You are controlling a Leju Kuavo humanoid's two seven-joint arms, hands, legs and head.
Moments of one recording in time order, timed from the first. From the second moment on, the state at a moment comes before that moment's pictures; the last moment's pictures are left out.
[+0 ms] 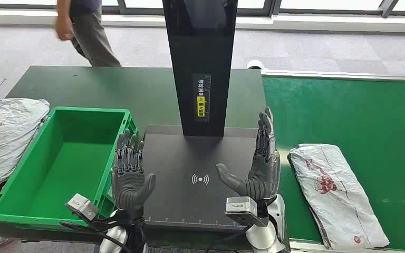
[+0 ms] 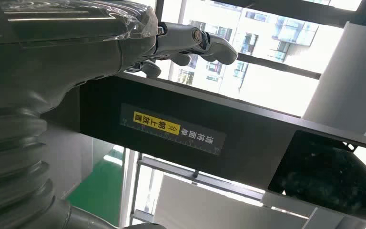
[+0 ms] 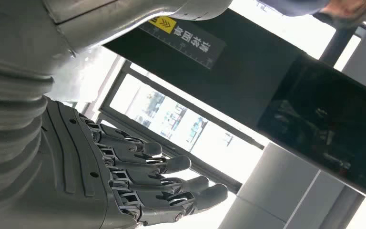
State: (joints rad) left arm 0.02 -0.27 -0.14 -1.52 0.01 -0.10 -0.66; right arm -0.07 0.31 0.29 -1.40 0.48 -0.44 -0.70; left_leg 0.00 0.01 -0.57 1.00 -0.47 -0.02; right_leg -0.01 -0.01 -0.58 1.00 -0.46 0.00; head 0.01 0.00
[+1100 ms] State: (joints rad) left arm 0.02 -0.28 -0.13 -1.51 0.02 -0.08 -0.66; right arm -0.07 0.31 0.28 -1.37 0.51 -0.43 -0.70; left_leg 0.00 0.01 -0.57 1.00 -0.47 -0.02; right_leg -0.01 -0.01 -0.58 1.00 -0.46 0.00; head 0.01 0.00
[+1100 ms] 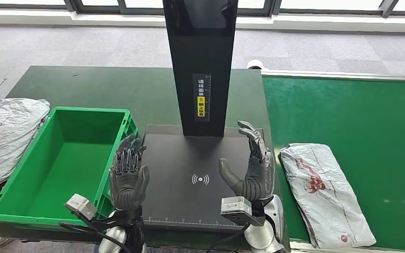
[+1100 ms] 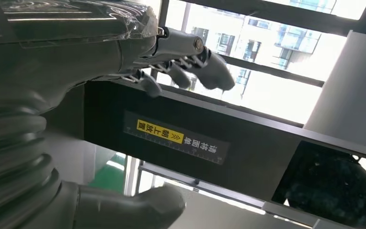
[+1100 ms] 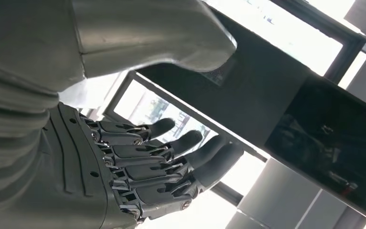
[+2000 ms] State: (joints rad) left arm 0.02 -0.28 -0.12 -1.44 -0.02 -0.05 -0.66; right arm -0.07 0.32 0.28 -1.35 0.52 -0.43 -0.70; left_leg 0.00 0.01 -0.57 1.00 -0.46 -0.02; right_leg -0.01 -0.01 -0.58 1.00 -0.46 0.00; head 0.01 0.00
